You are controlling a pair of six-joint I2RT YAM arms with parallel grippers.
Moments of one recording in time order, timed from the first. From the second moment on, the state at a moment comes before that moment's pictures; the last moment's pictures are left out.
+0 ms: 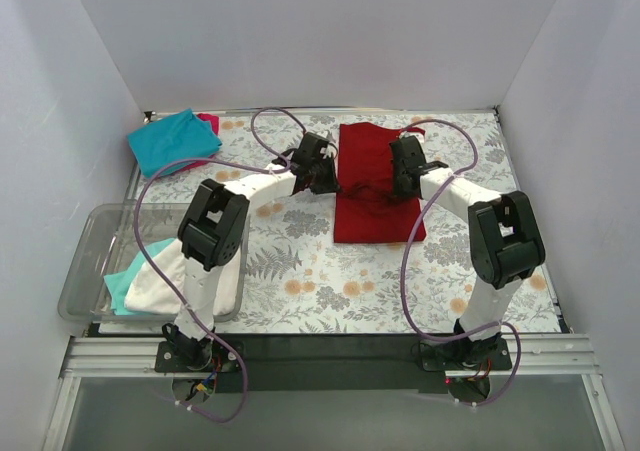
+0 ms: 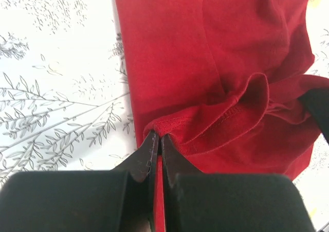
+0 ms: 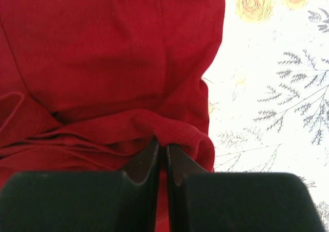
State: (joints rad) left arm -0.59 2.12 1.54 -0.20 0.12 -0.61; right arm 0.39 1.79 1.20 -0.33 0.32 0.28
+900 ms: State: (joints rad) left arm -0.65 1.99 1.52 -0.15 -0.10 -0.56; right arm 0.33 1.64 1.25 -0.31 0.22 0.24
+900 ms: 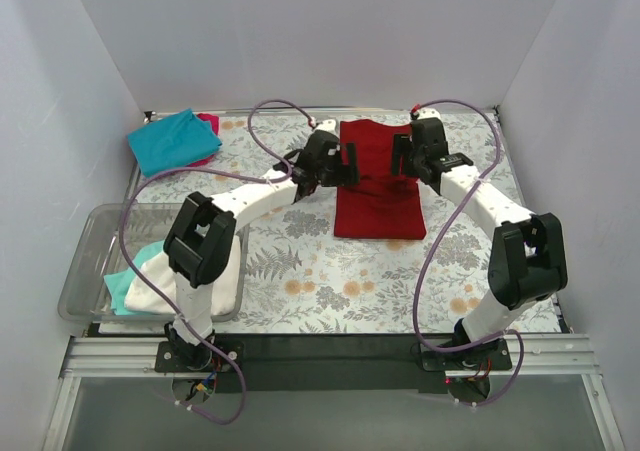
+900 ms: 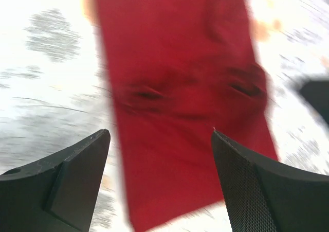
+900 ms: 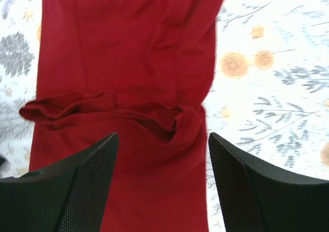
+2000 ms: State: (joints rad) left arm -0.87 2.03 1.09 0.45 0.01 -0.65; right arm 0.39 1.80 1.13 -0.22 -0.11 0.26
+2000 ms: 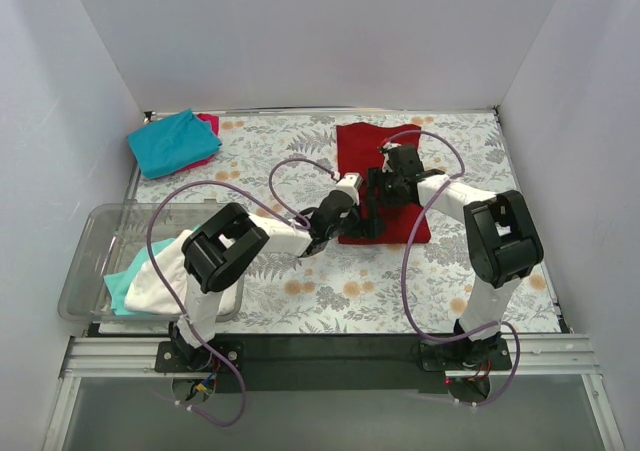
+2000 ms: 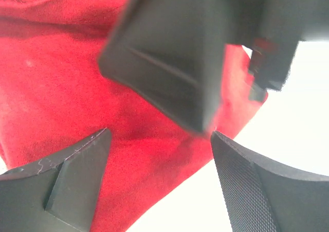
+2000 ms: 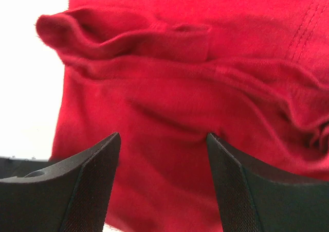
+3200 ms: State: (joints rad) left arm -1.03 1.78 0.65 0.67 -0.16 -0.82; right arm 0.39 1.70 1.16 -0.30 0.07 0.21
